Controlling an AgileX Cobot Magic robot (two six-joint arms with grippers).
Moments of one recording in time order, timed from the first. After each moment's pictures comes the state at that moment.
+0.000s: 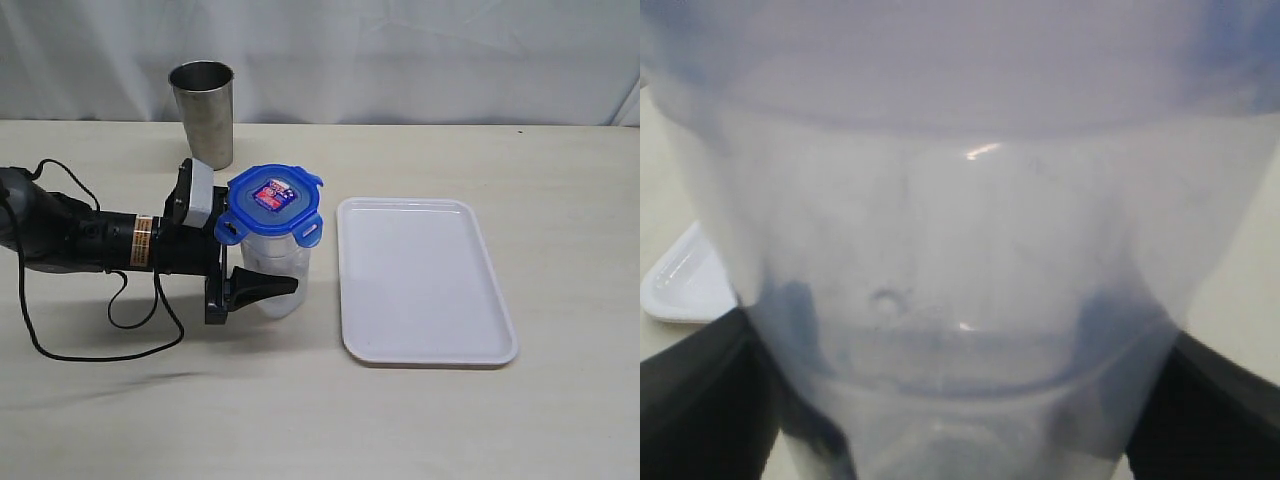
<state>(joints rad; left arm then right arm) -0.21 2.26 -1.06 1.38 -1.20 -0.37 0.03 0.01 0.00 0.01 0.18 0.00</state>
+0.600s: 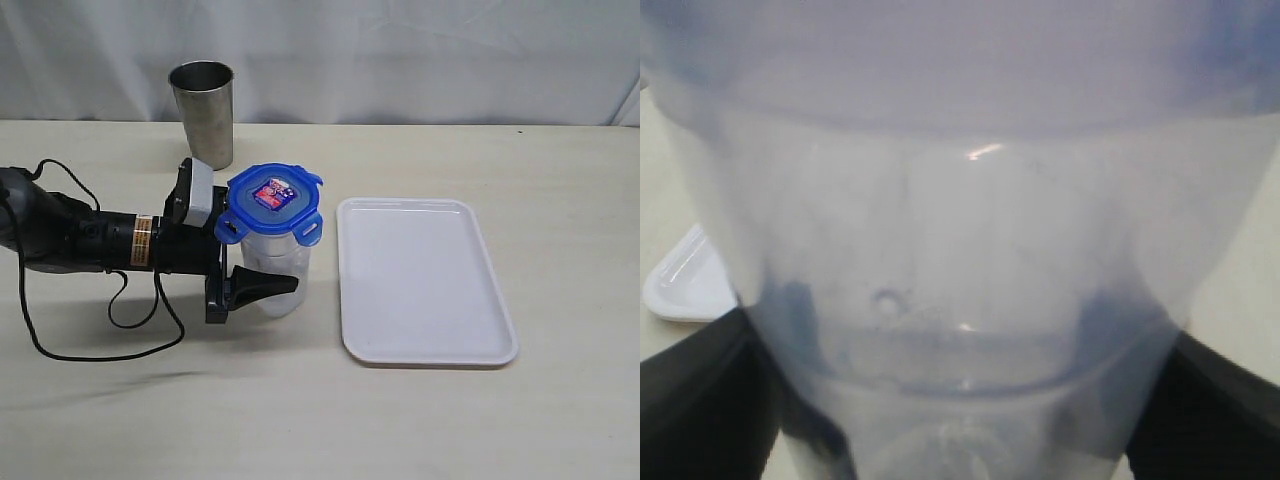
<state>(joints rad) -0.21 2.26 -1.06 1.37 -1.20 -0.37 0.03 0.61 -0.79 0.31 0.39 -0.19</state>
